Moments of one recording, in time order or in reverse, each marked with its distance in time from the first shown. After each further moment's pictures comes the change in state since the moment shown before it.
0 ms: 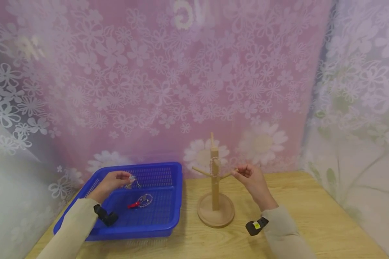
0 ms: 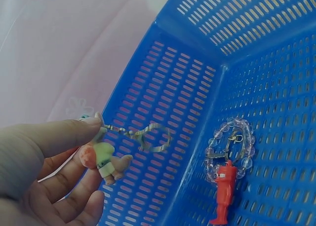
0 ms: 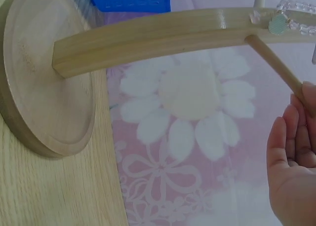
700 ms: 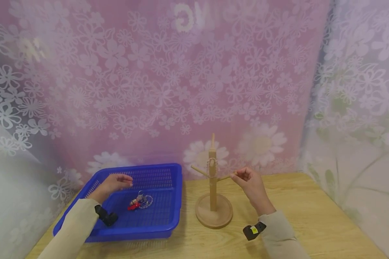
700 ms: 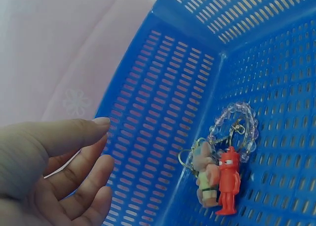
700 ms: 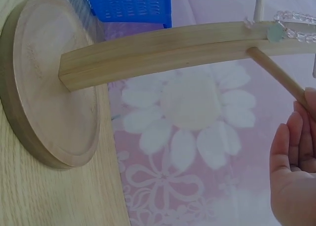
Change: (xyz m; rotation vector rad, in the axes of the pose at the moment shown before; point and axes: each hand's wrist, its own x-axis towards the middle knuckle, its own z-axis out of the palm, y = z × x) left_hand 0.003 -0.003 -0.001 0.041 -0.049 -0.059; right_hand -0.007 0.004 0.008 0.028 0.057 -0.024
